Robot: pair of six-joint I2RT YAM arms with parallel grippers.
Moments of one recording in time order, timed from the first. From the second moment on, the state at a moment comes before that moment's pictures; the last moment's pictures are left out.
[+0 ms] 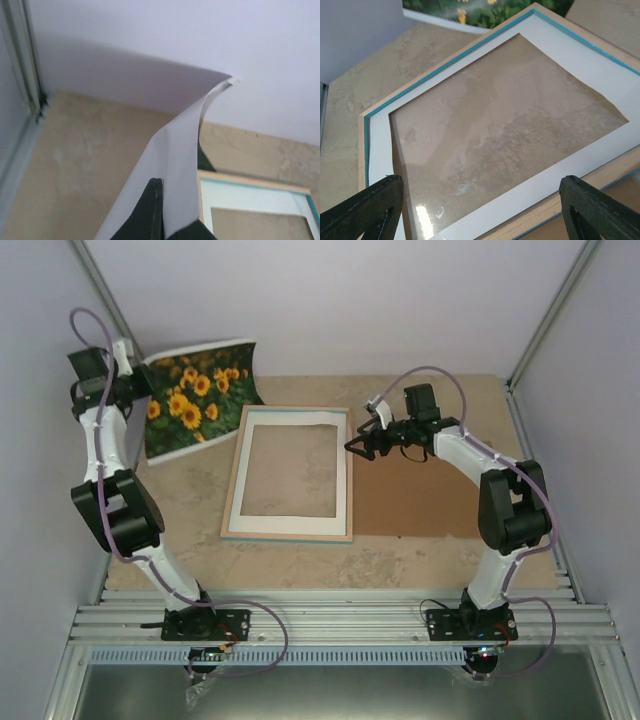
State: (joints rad) left arm 0.42 1.86 1.68 -0.39 0.57 -0.10; right arm 0.32 1.85 1.34 -0.26 -0.83 -0.24
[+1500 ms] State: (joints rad) left arm -0.21 1.72 1.86 -0.57 -0.34 0.56; right arm 0.16 1.76 1.18 -0.08 -0.94 0.14
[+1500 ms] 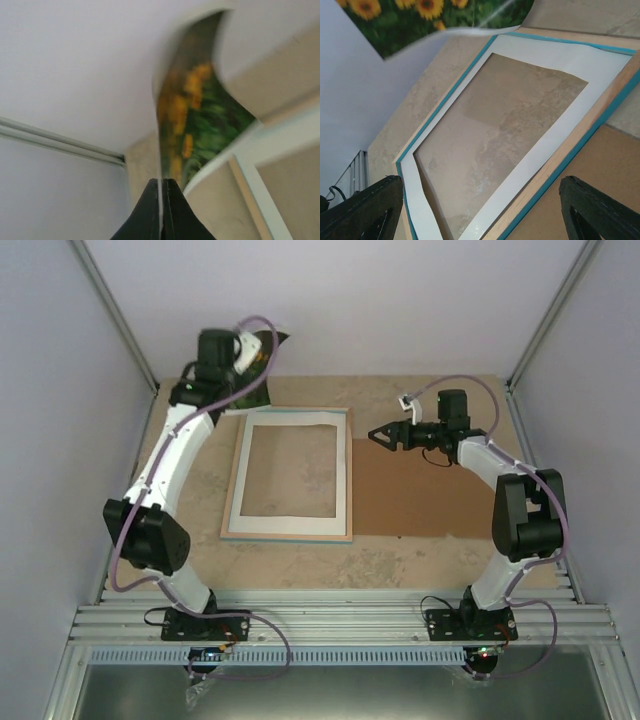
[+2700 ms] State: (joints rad) left arm 0.10 1.83 2.18 -0.65 -0.39 0.46; right arm 0.15 1.76 1.15 -0.01 -0.99 0.23
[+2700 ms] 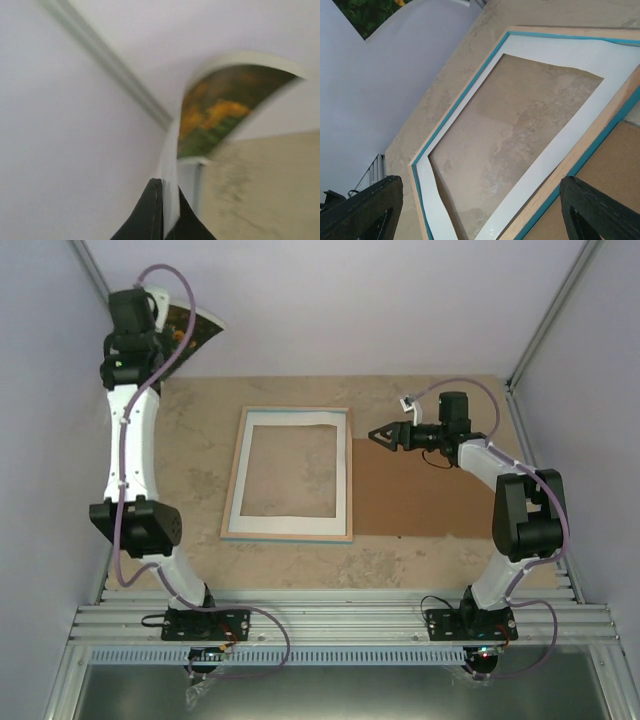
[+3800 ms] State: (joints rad) left arm -0.37 1.70 1.27 -0.66 0.36 0.27; right arm 0.35 2.00 1.21 0.12 -0.98 0.71
